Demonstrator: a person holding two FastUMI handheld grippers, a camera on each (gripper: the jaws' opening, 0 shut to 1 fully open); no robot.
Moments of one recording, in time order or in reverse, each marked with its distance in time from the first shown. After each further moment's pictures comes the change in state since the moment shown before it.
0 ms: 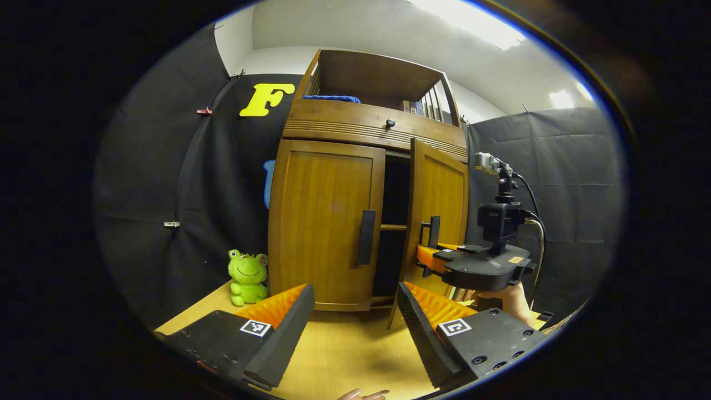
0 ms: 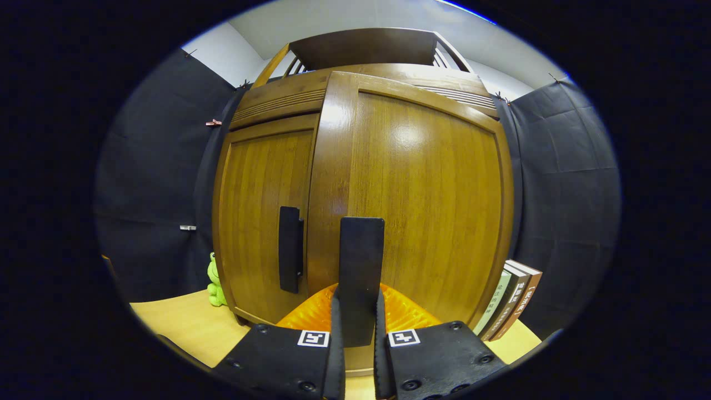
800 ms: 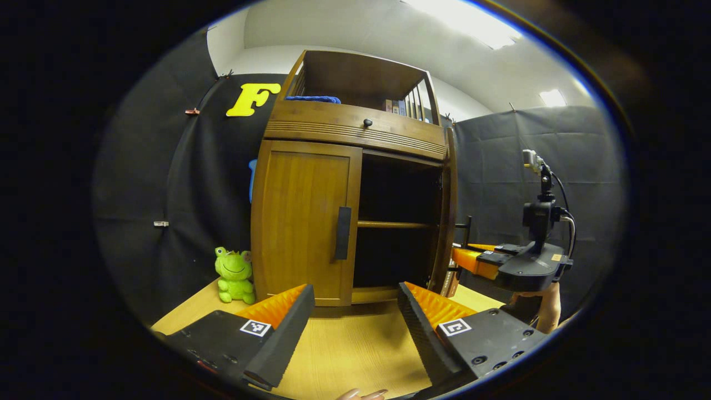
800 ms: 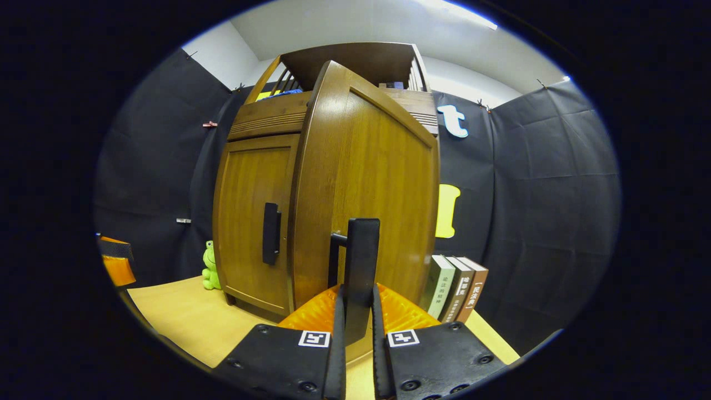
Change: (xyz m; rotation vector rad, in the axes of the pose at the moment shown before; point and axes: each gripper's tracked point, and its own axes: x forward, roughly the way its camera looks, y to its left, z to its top) left arm -0.009 -0.035 -0.004 0.021 0.021 -0.071; right arm -0.101 -0.079 0.007 -0.025 -0.001 -0.082
